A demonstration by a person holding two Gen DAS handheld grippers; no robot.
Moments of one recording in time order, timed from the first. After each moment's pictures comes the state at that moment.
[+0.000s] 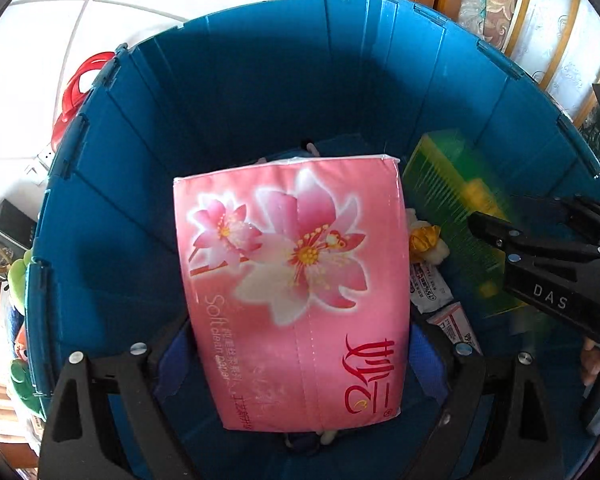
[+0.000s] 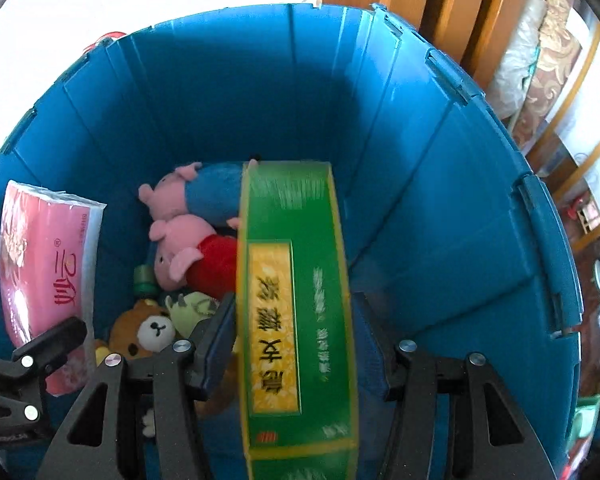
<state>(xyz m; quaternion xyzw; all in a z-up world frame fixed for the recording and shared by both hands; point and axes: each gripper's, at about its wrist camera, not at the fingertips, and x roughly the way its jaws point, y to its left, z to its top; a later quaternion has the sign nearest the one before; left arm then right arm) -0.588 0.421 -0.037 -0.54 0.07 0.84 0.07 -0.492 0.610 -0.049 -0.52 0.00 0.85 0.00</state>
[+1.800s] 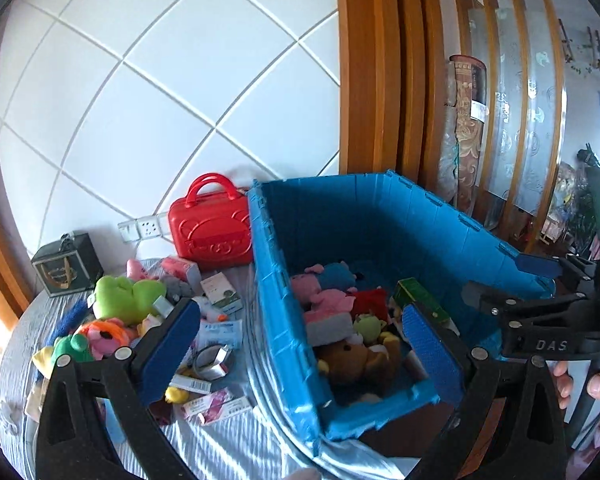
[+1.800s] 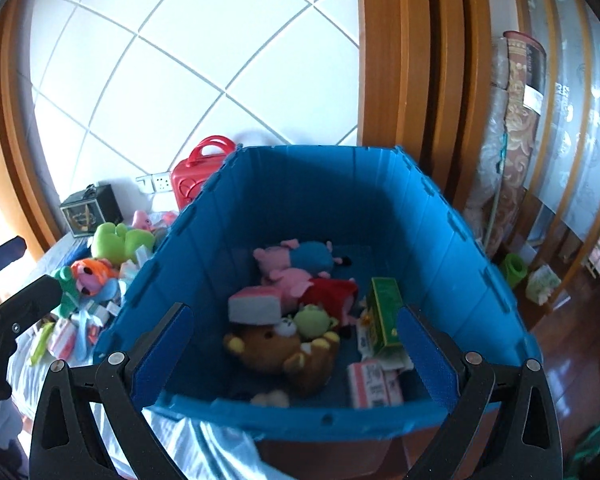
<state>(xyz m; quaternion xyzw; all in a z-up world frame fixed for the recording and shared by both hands) -0.316 0.289 0.092 -0.26 0.01 0.97 0.05 -0.265 0.497 0.069 -0.32 0.01 0.95 -0.03</state>
